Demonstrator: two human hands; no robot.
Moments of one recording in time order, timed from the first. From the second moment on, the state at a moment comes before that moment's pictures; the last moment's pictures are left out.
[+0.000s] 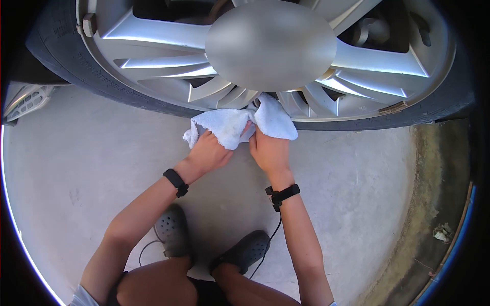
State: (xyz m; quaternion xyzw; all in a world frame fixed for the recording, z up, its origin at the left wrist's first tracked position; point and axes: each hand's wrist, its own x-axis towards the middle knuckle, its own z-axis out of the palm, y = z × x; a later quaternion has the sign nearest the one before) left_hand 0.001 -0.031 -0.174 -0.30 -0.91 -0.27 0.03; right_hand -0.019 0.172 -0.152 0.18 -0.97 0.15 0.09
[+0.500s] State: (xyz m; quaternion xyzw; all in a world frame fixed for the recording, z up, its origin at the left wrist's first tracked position) left_hand -0.003 -0.019 -0.079 -0.32 -0.85 -0.28 0.32; right_hand -0.006 0.184 -0.071 0.20 -0.91 0.16 0.32
